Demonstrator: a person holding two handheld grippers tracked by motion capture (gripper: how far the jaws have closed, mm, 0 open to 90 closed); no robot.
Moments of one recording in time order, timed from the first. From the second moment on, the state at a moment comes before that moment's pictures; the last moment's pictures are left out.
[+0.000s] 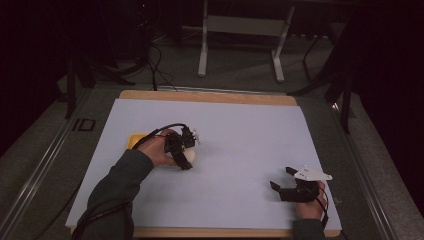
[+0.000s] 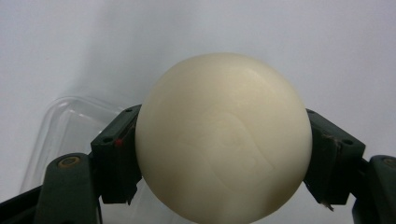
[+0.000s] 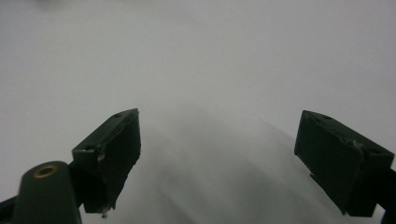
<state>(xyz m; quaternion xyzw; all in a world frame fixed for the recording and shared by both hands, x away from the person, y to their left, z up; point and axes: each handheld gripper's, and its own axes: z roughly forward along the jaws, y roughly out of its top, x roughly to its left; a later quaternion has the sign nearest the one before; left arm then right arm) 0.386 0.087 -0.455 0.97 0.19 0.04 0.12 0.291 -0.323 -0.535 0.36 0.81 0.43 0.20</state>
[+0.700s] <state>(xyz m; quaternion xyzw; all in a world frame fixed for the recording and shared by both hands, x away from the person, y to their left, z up) 0.395 0.113 -0.449 0.97 0.22 0.06 0.11 0.290 -0.323 -0.535 0.36 0.80 0.43 0.20</state>
